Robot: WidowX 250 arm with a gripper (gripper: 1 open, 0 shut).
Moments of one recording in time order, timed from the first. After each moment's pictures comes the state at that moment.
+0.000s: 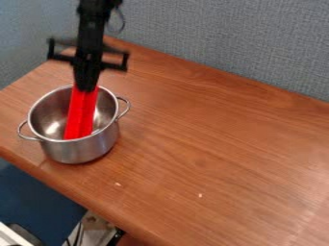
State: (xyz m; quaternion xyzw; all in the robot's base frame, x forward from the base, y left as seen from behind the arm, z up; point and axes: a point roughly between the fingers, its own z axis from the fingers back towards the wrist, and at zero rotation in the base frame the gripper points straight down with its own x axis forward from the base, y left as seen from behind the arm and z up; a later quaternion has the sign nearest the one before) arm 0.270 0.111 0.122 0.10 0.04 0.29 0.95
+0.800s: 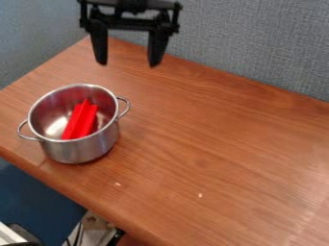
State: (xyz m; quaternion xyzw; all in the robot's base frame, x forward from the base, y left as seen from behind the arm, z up) arm 0.247 0.030 0.161 0.07 0.04 0.35 0.93
